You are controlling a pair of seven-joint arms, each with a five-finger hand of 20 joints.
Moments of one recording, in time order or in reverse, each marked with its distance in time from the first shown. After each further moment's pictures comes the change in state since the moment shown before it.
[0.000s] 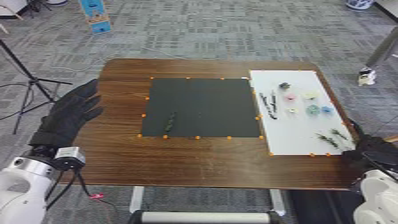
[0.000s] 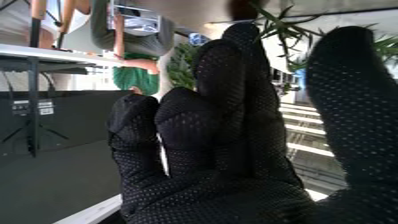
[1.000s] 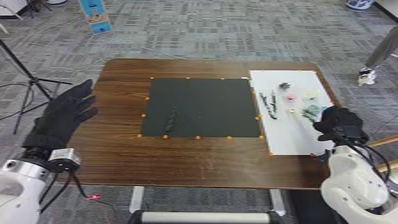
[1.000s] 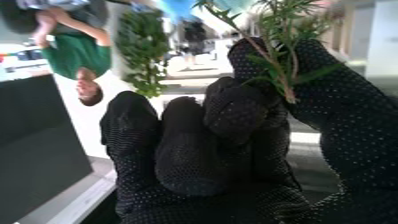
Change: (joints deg) left arm 2.2 -0.3 -2.6 -1.2 -0.4 0.0 0.1; right arm 21.7 0.2 -19.0 1.5 0.5 10.0 -1.9
